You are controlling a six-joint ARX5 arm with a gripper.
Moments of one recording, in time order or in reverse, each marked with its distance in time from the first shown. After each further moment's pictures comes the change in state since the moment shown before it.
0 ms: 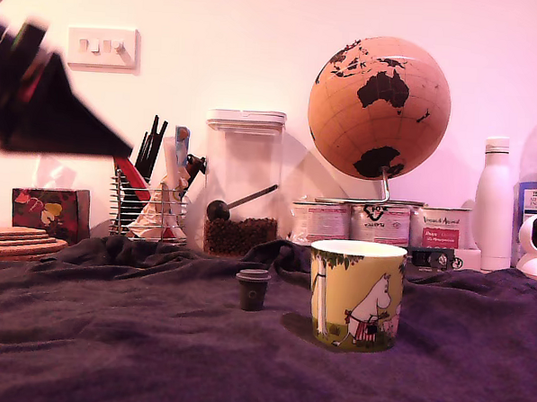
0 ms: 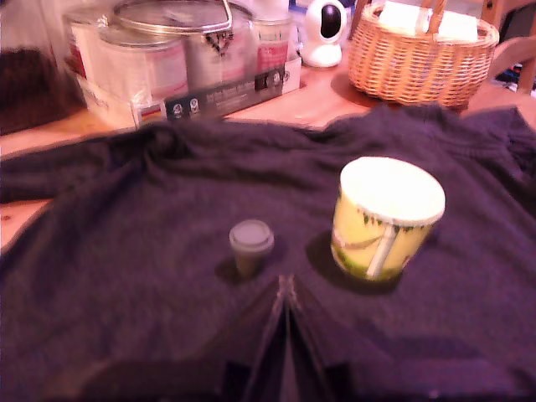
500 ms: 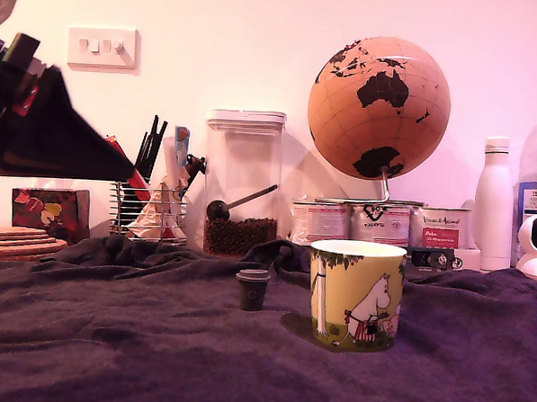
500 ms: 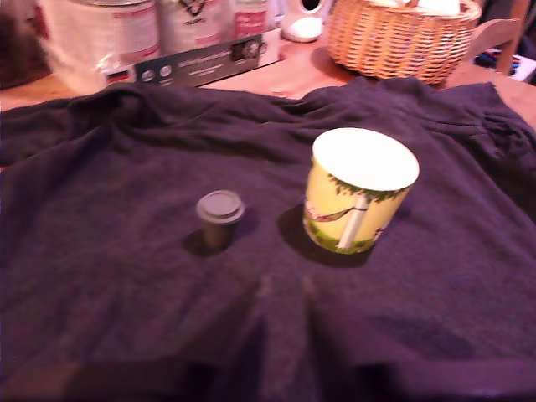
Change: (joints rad) arm -0.049 0.048 -0.006 0.000 0.011 -0.013
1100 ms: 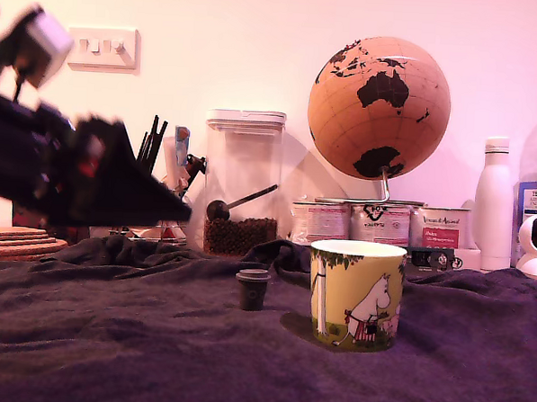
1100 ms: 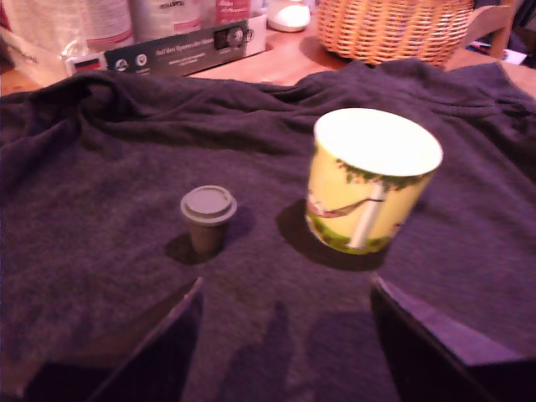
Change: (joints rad) arm -0.034 0.349 -0.001 0.384 -0.014 0.004
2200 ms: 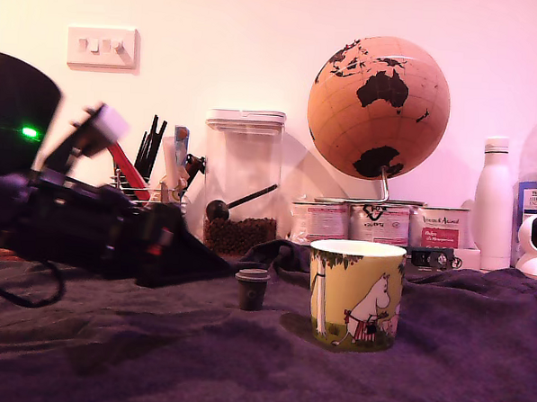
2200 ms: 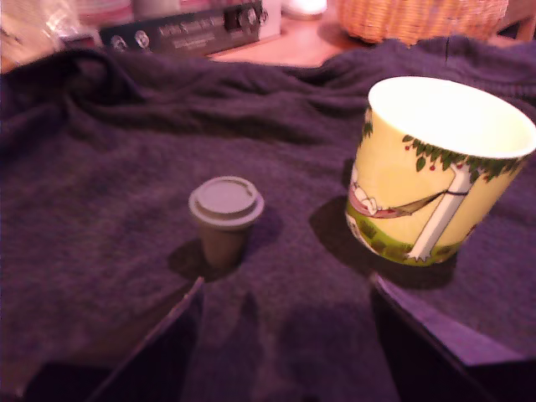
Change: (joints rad) arm -0.033 0.396 0.169 0.215 -0.032 -0.031
